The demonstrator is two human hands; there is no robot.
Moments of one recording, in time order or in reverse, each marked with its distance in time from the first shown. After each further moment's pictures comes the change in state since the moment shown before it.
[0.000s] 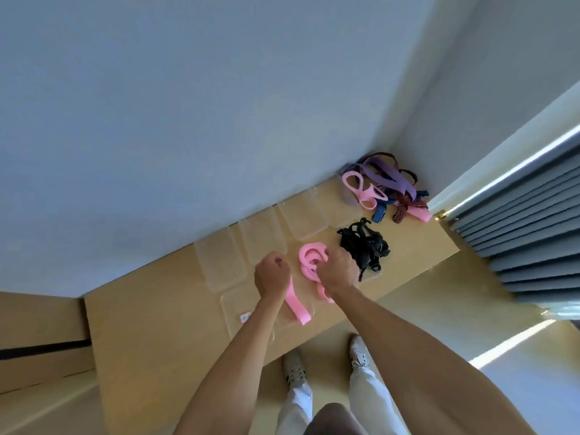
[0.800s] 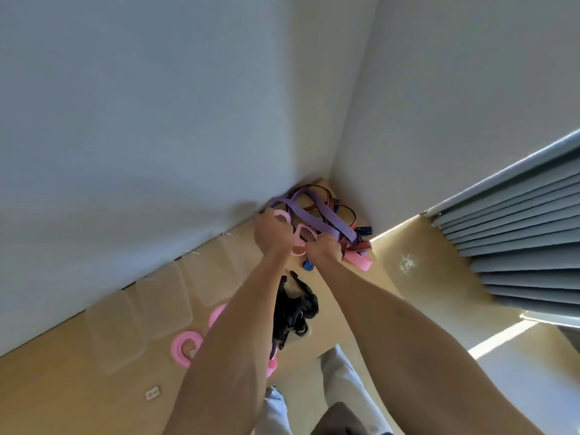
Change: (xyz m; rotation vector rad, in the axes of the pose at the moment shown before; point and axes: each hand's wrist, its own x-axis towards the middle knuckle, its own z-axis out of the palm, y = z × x) left_hand 0.134 0.267 0.214 0.242 -0.003 -0.033; right_hand 0.279 0.107 -0.111 0.322 -0.328 0.383
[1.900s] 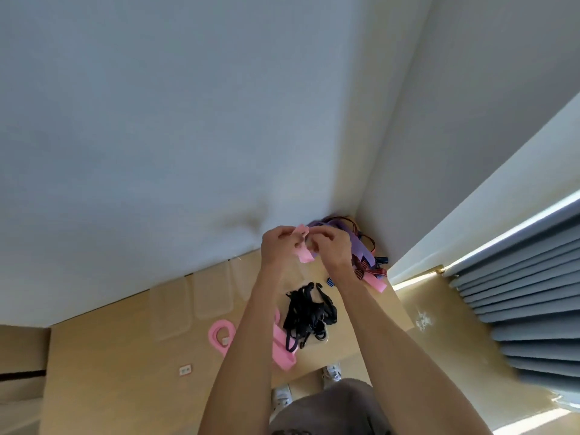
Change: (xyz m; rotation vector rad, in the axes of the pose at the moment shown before) left_hand -0.103 -0.038 -0.144 -0.782 -0.060 0.076; right_hand -0.167 -0.041 -0.025 0.486 0.007 -0.606
